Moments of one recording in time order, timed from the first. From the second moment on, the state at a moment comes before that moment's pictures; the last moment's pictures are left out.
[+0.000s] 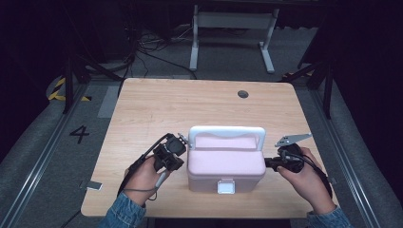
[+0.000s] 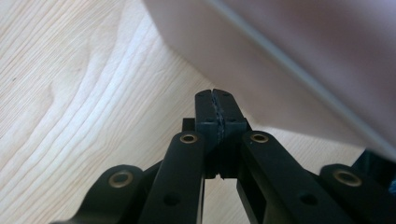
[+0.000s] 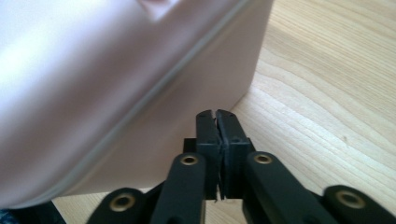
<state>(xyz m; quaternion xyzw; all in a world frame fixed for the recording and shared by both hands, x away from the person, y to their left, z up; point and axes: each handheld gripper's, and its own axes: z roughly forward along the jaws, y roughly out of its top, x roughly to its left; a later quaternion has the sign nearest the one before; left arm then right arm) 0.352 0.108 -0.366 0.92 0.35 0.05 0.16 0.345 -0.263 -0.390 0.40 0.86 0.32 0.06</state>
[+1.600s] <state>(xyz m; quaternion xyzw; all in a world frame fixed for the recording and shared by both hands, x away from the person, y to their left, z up) 0.362 0.093 -0.281 0.91 0.33 0.09 0.24 0.329 -0.304 -0.381 0.45 0.83 0.33 0.08</state>
